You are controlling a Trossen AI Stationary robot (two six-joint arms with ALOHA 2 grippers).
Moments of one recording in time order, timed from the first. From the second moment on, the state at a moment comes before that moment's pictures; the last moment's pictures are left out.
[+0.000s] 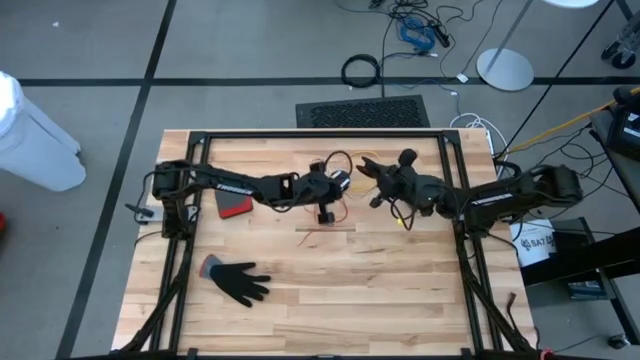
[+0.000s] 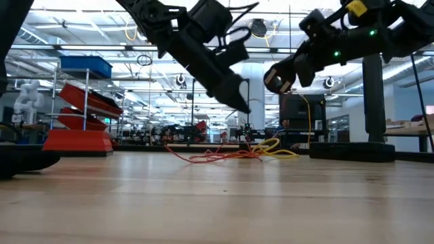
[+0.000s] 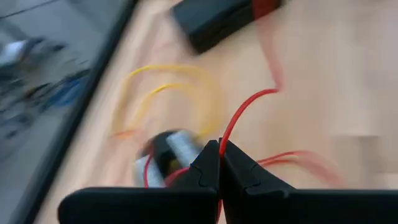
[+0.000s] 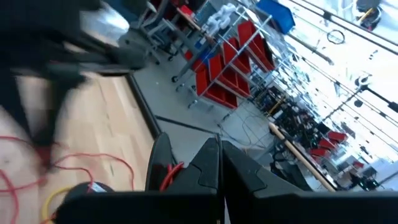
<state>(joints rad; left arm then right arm) 0.13 1.87 1.18 0.06 -0.25 0.24 -0.08 1.17 0.37 0.81 0.62 -0.67</state>
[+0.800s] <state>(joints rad) 0.28 1.87 1.17 -0.07 -0.37 0.25 0.03 0.90 0.37 0.28 0.63 -0.52</state>
